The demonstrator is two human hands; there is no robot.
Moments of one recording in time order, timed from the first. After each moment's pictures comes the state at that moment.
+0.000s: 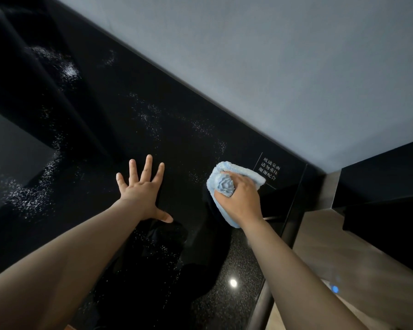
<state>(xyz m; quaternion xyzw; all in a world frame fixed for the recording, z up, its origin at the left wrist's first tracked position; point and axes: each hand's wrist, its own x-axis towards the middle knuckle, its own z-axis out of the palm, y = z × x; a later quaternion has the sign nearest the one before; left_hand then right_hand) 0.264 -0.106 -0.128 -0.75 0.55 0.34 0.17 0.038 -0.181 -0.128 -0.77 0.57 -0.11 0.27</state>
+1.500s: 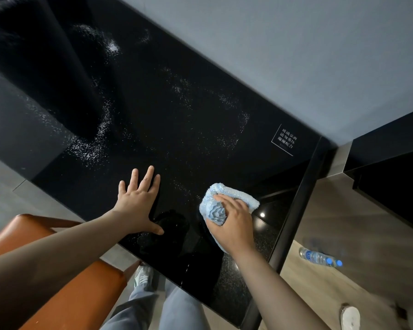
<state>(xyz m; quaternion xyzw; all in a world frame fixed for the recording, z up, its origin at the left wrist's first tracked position) 0.294 0.058 -0.121 -0.72 0.60 0.31 0.17 0.053 0.008 -0.123 -0.78 0.56 -0.10 0.26</state>
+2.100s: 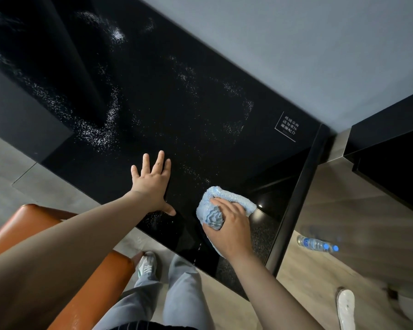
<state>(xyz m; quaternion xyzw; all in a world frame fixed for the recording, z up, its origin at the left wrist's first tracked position) 0.290 0.057 -0.122 -0.73 0.59 0.31 0.17 0.064 0.072 -0.119 -0.78 0.57 -0.06 0.26</state>
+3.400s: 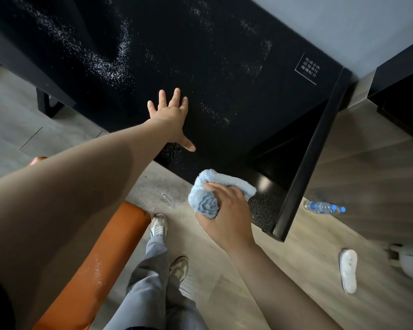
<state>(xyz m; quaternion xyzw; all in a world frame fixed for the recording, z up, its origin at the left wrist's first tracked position) 0.293 0.066 -0.132 -0.74 0.60 0.29 0.12 0.078 0.199 -0.116 -0.79 0.55 -0.05 0.26</state>
